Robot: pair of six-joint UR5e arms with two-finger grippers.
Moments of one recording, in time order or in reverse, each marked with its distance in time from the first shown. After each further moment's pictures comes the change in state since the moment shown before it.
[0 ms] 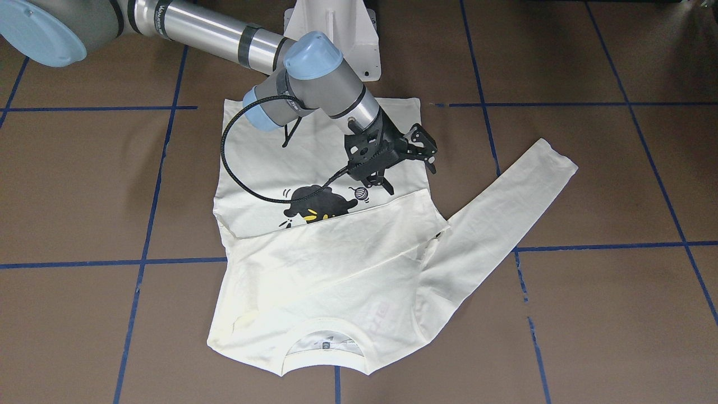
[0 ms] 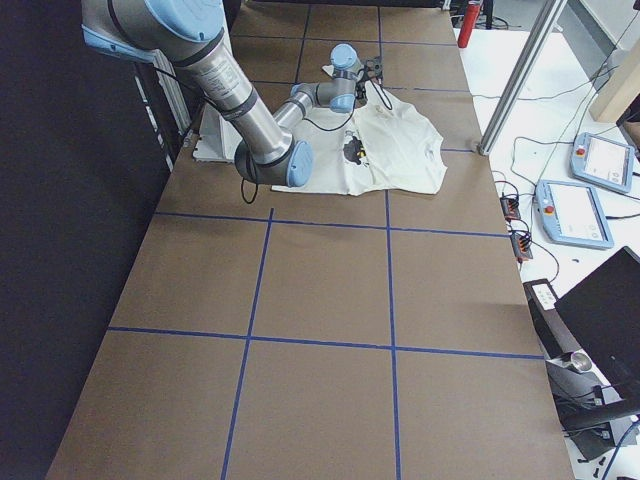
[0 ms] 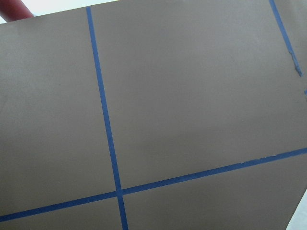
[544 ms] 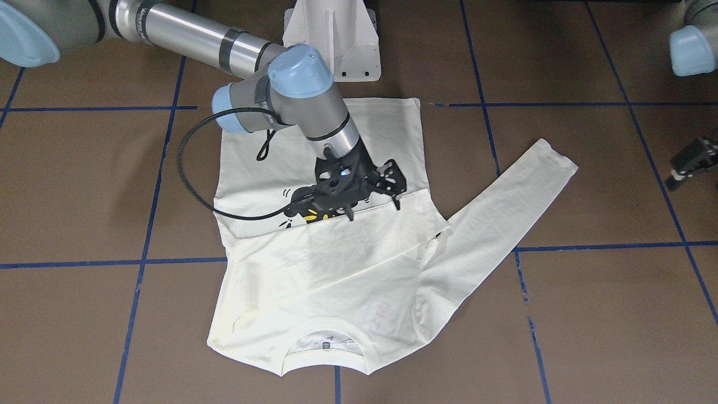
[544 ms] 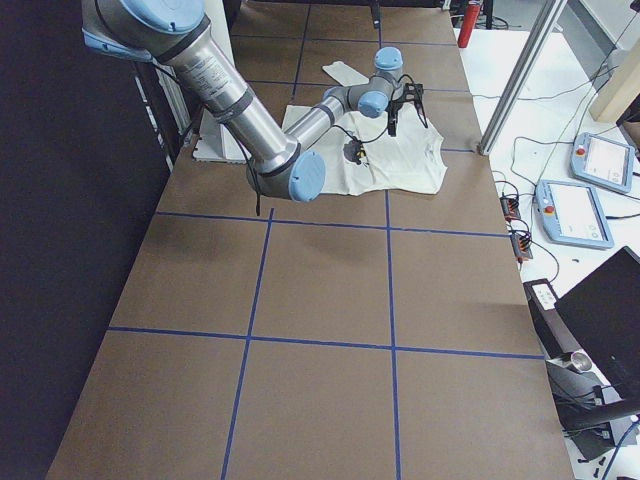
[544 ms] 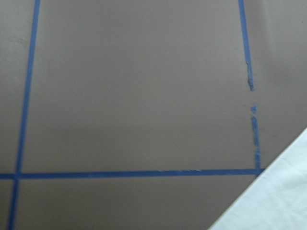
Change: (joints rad) left arm 0.363 0.036 -0.201 -0.036 0.205 -0.631; right arm 0.262 -0.112 0.071 -0.416 0.250 -0.120
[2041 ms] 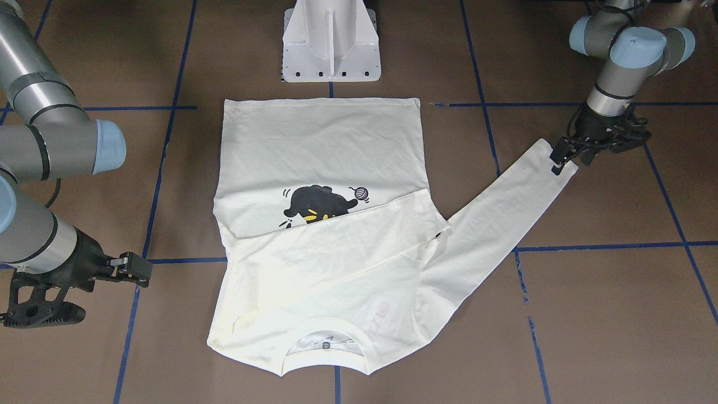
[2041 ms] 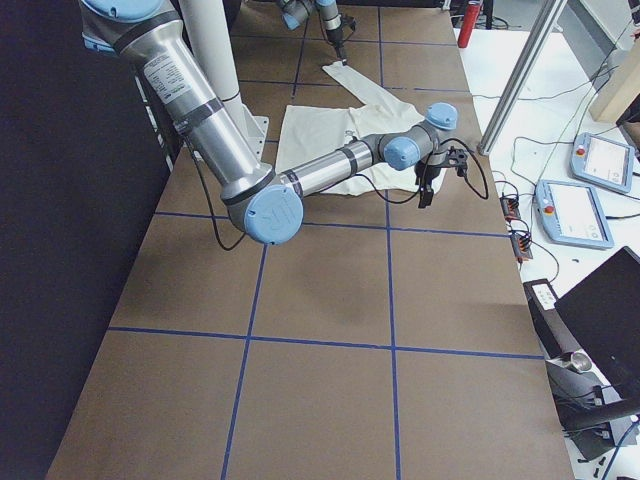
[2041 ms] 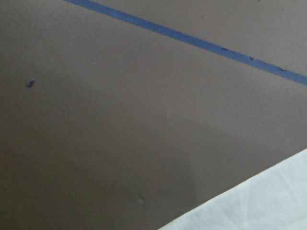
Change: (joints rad) left arm 0.424 0.293 0.153 -0.600 0.382 -0.552; right arm 0.272 -0.209 0.008 -0.176 0.208 -0.521
